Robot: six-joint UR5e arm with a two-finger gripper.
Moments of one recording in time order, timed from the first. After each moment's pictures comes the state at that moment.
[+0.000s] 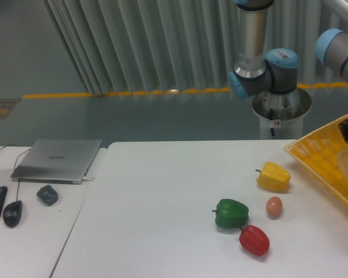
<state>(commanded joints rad) 2.70 -1.78 -1.54 -1.44 1.66 1.60</state>
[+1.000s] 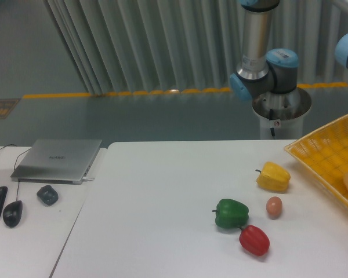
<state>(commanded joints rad) 2.70 -1.79 -1.54 -1.36 1.64 1.61</state>
